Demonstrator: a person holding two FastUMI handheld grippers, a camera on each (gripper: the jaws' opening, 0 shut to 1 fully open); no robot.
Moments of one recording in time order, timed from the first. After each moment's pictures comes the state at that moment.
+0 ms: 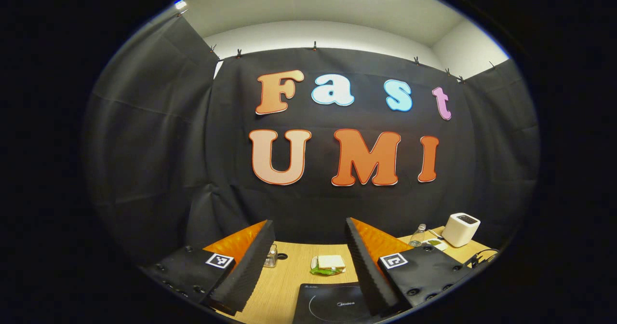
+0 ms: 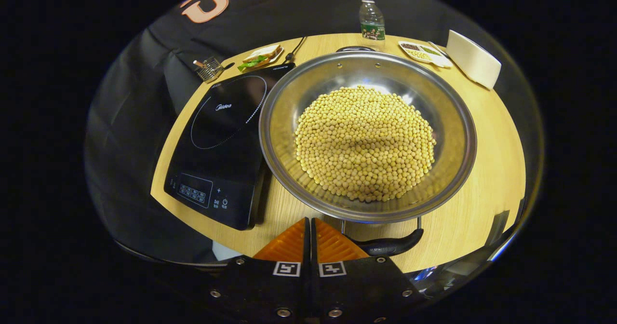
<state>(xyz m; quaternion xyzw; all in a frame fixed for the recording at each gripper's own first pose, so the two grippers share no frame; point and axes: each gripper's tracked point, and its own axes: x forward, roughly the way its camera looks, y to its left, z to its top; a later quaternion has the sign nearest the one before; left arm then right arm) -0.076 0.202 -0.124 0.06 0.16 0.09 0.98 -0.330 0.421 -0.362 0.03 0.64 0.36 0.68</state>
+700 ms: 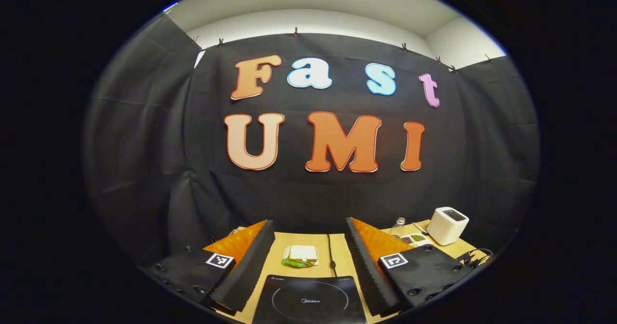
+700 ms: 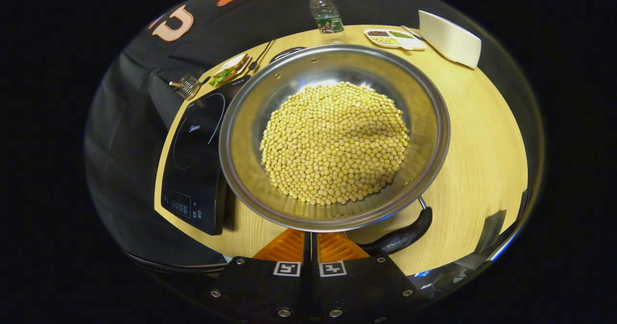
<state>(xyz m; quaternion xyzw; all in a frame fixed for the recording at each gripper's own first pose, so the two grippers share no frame) -0.045 0.096 -0.175 0.04 0.22 0.06 0.97 -0.278 0.367 -0.396 0.06 0.66 0.32 0.67</state>
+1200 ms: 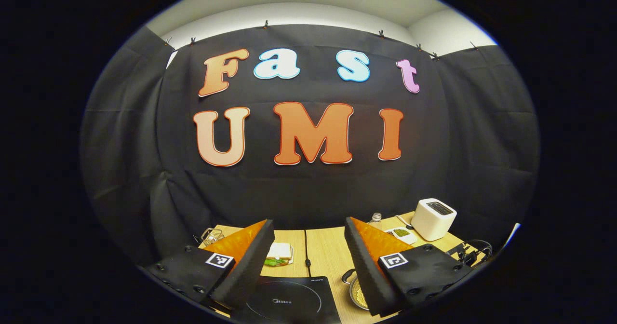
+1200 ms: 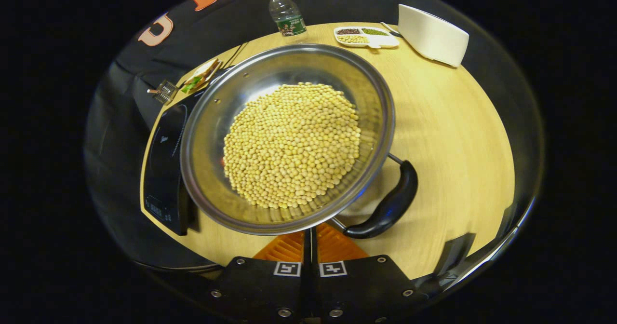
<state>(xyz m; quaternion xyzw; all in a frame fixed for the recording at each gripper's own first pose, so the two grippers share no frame) -0.023 0.024 -0.196 0.06 0.24 0.02 0.97 -0.222 0.304 -0.440 0.01 0.68 0.29 0.68</state>
